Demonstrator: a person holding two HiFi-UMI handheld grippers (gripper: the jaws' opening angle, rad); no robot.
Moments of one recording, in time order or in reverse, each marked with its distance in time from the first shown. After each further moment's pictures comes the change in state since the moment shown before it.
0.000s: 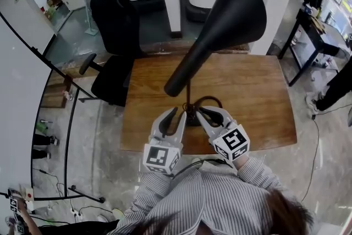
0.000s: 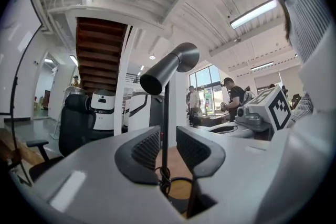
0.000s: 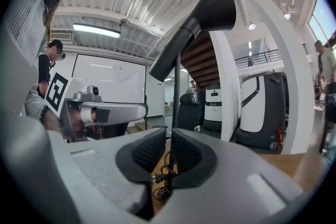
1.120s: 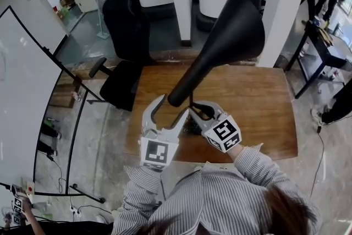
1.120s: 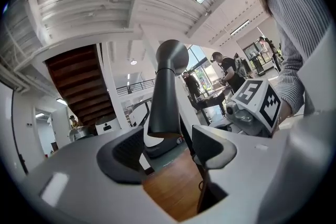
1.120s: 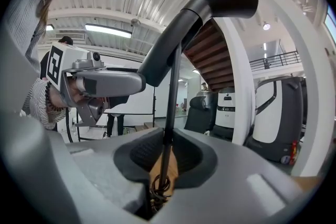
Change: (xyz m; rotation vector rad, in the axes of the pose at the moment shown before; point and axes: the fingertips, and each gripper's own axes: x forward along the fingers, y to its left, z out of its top) left arm 0.020 0.020 0.071 0.455 0.049 0.022; right arm 0.056 -0.006 0.024 -0.079 -0.010 0.131
